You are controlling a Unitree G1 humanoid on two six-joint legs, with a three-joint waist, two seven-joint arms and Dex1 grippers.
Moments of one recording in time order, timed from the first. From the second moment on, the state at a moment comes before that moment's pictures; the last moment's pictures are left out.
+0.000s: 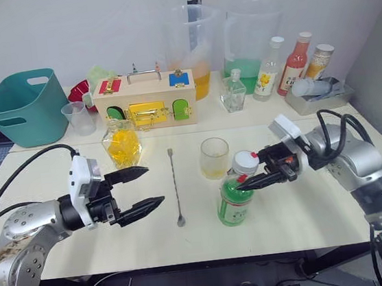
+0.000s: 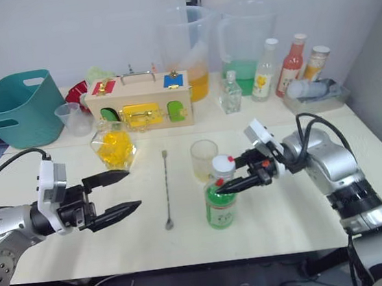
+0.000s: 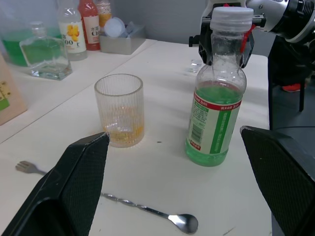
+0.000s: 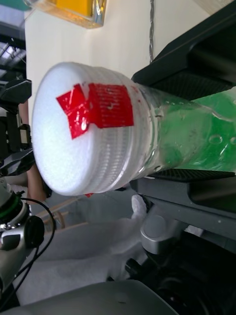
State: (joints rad) left arm -0.18 0.80 0.28 -0.45 -0.79 0.57 -1.01; right arm -0.70 -0.78 0.20 0.07 0.69 0.35 1.50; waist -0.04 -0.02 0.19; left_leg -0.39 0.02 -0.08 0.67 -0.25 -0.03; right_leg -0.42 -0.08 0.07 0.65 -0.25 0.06
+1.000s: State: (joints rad) left arm -0.51 0.68 0.00 -0.12 -0.70 0.52 -1.28; right arm -0.25 -0.47 -0.09 -0.87 0.91 1.00 0.04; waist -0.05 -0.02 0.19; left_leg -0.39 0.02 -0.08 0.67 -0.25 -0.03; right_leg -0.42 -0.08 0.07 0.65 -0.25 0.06
